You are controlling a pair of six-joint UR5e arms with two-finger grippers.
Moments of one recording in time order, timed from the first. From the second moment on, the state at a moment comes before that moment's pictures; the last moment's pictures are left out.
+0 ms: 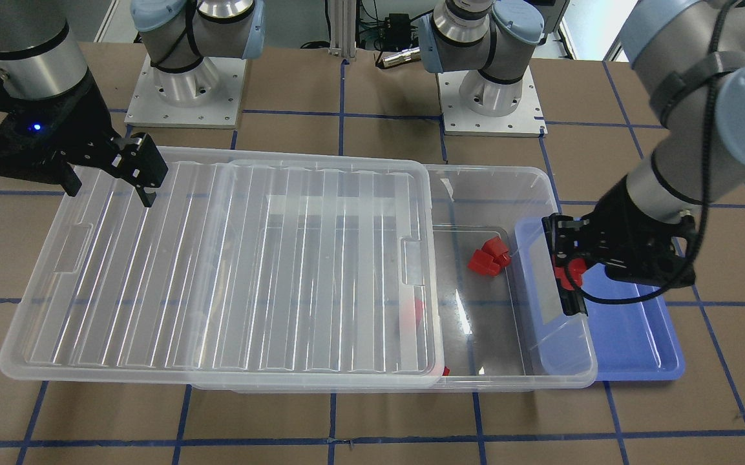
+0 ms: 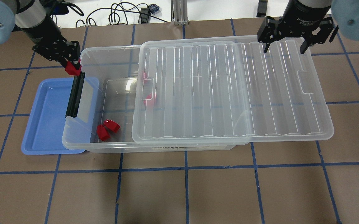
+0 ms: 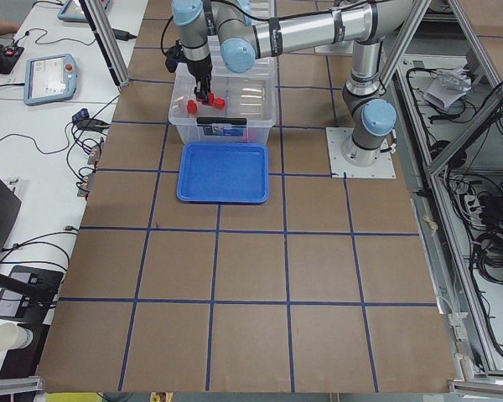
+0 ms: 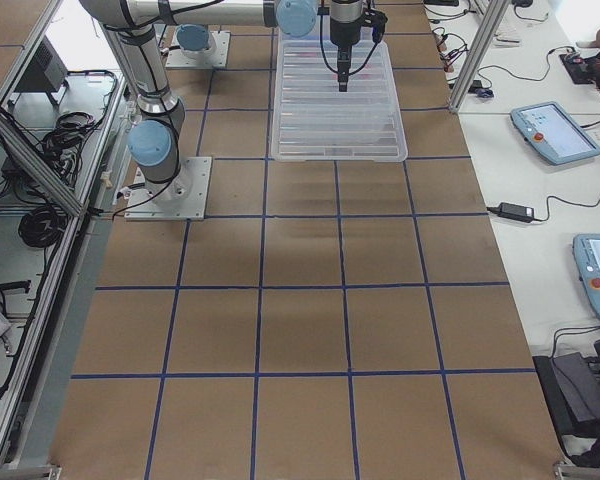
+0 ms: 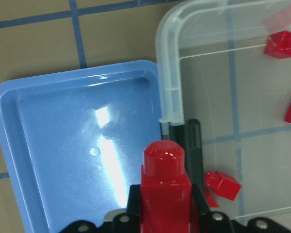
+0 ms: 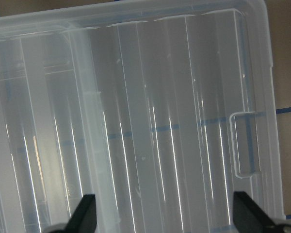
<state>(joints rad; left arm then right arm) -1.43 -1.81 -1.47 -1.50 1.53 0.25 1.54 -1.50 1.50 -1.66 -1.61 0.10</state>
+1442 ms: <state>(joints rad) -1.51 -1.87 -1.87 -0.98 1.53 0.12 1.54 -1.50 1.50 -1.66 -1.61 0.10</state>
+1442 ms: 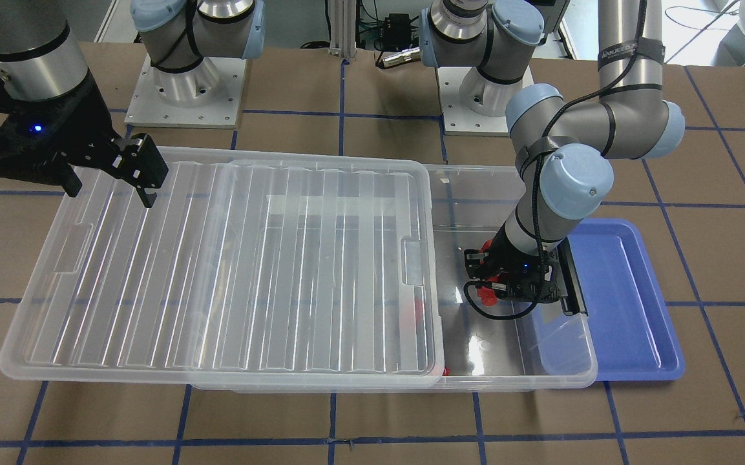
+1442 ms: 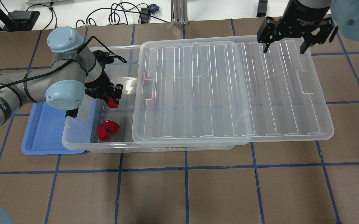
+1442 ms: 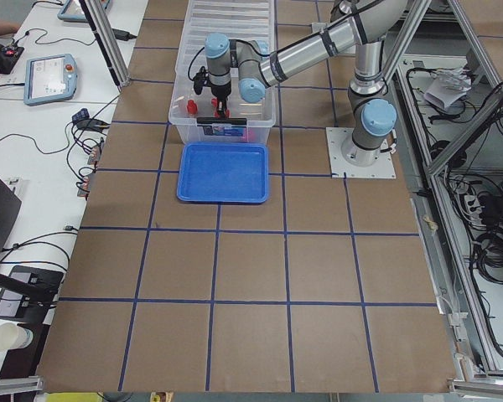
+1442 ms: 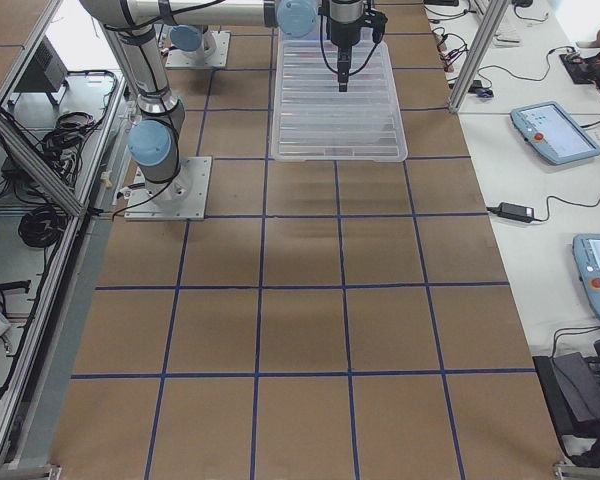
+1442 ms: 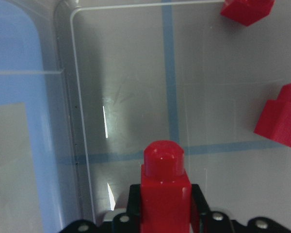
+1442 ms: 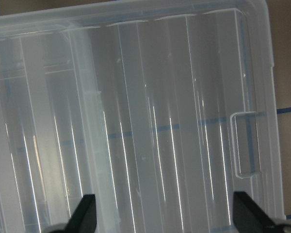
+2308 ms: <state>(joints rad) -1.52 -1.87 -1.82 -0.98 1.53 0.11 1.29 -1.49 1.52 -1.66 -1.63 -0.17</state>
